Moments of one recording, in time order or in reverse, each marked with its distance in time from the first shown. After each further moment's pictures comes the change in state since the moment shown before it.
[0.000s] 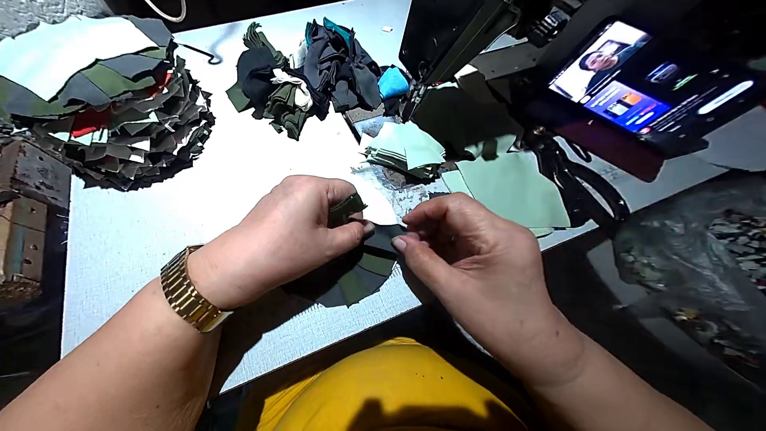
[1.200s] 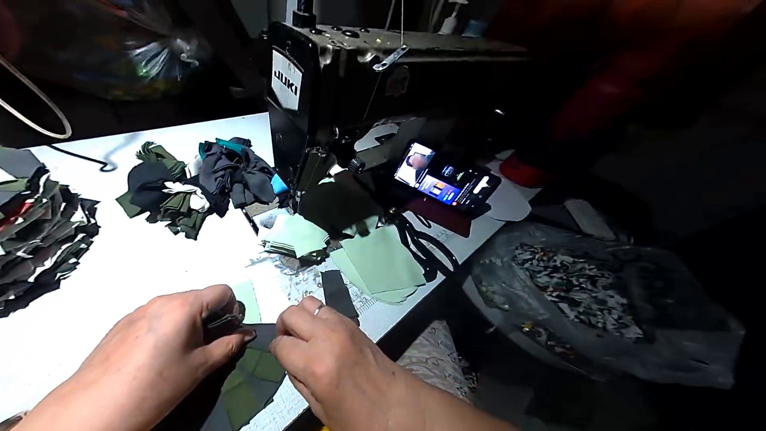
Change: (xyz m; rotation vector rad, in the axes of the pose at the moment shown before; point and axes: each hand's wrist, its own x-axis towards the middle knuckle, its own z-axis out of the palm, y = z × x) left_hand -0.006 -0.022 0.005 0.319 0.046 -0.148; right_hand 0.003 0.004 0.006 -0.316 -0.252 -0.353
